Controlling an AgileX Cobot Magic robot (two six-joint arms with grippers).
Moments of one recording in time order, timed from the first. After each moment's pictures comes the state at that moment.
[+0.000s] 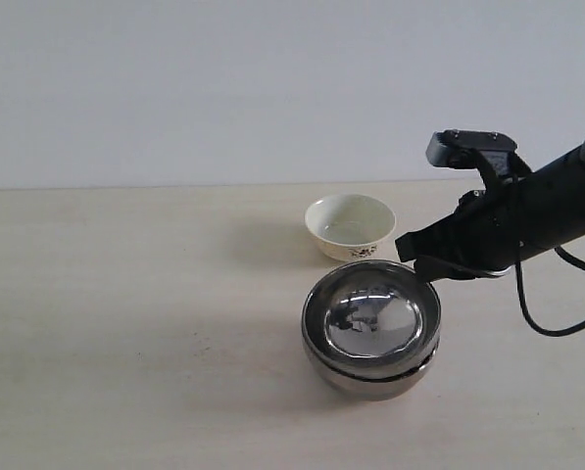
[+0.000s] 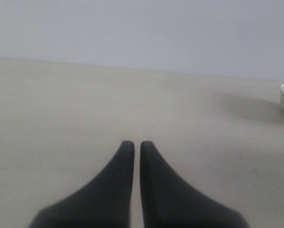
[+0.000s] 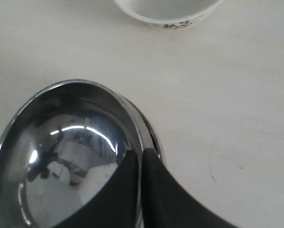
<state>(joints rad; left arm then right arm) -0.01 0.00 0.00 -0.01 0.29 -0.07 0.24 1.67 -0.97 0.81 0.48 -0.76</state>
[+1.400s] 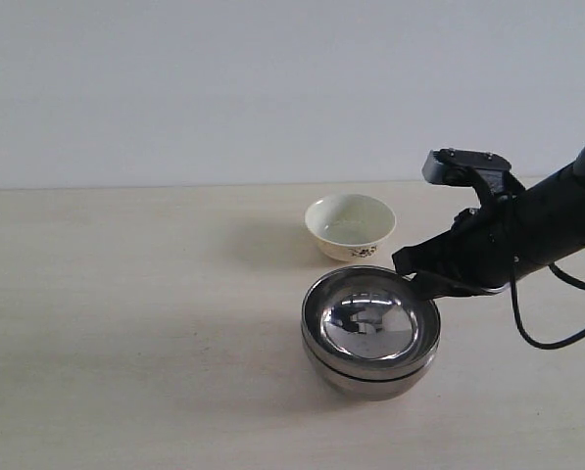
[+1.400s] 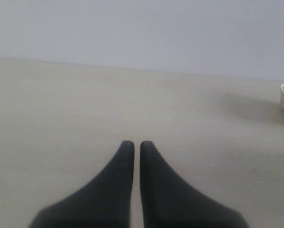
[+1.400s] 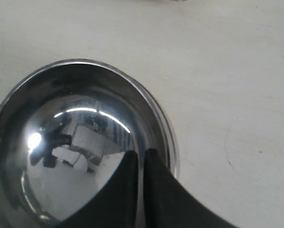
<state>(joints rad) -0.01 0.00 0.00 -0.01 0.29 -0.07 0.24 1.70 -0.96 0.84 0.51 -0.77</state>
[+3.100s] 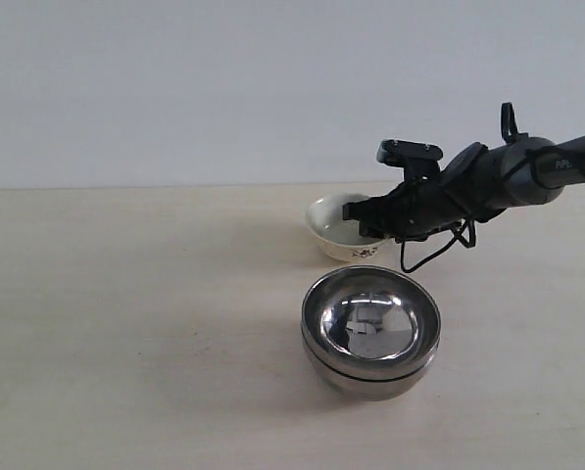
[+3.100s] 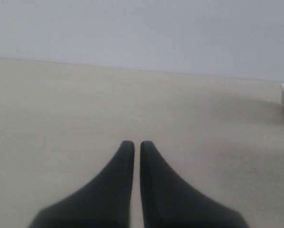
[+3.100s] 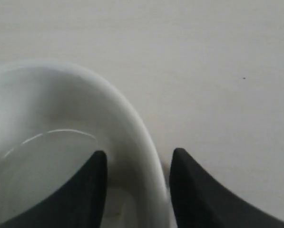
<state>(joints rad) -0.01 0.00 0.00 -0.01 0.29 -0.07 0.25 2.37 -1.66 0.85 0.24 -0.63</state>
